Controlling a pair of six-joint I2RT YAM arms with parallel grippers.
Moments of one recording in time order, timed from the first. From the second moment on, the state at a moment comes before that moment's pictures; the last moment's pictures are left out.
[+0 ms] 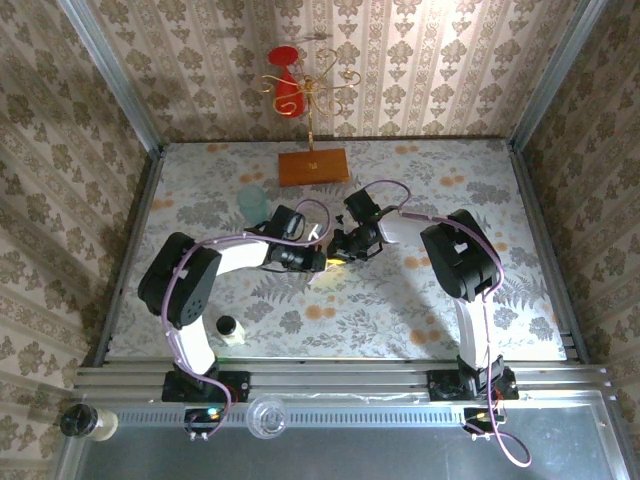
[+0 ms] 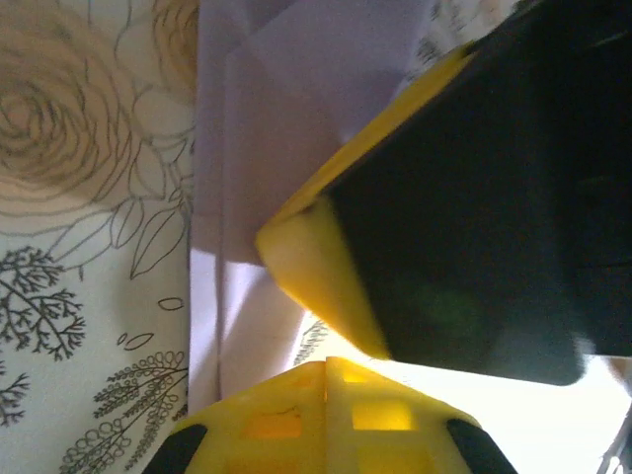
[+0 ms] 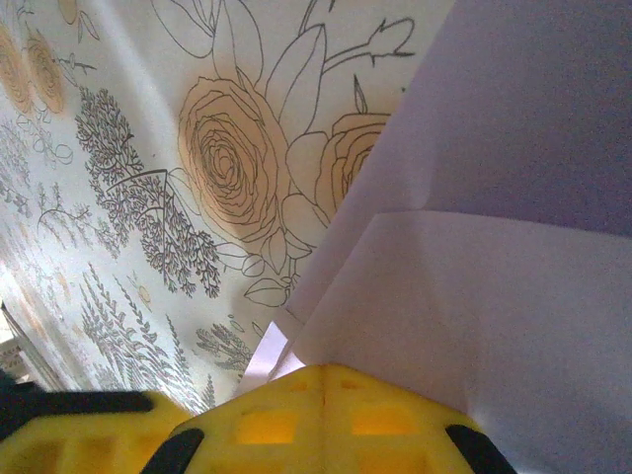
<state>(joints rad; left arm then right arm) -0.59 1.81 0.95 -0.18 0.55 -0.39 0.51 2.08 1.31 -0.38 -0.56 0.63</state>
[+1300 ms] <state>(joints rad) -0.58 1.82 0.92 -0.15 0.54 -0.44 0.42 2.08 1.36 -0.43 -0.42 0.62</state>
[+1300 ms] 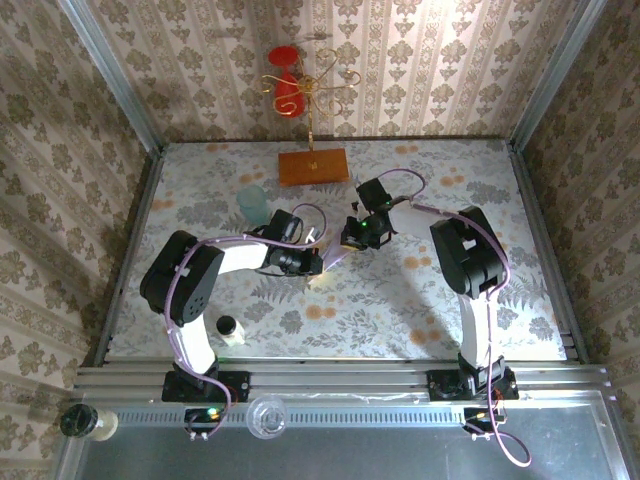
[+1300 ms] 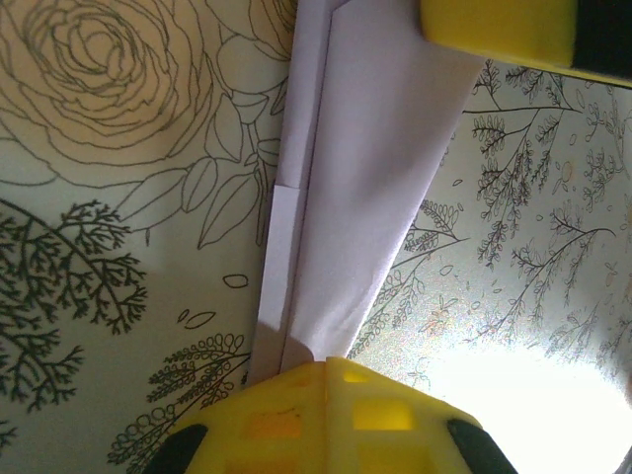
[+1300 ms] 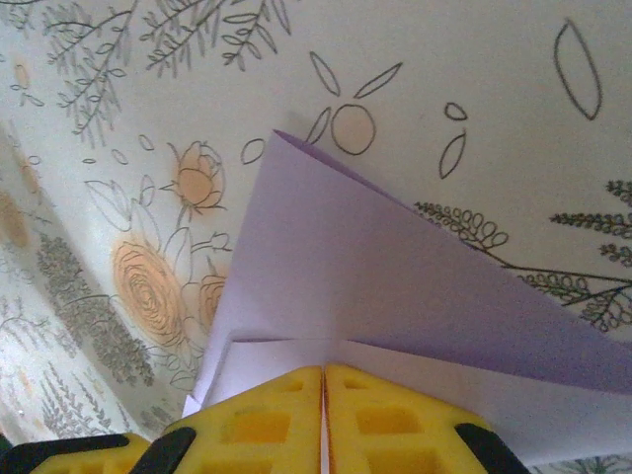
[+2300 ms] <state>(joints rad) -0.63 1.94 1.19 -0.31 0.36 -0.29 0.42 2.09 1.38 -0.46 -0.43 0.62</state>
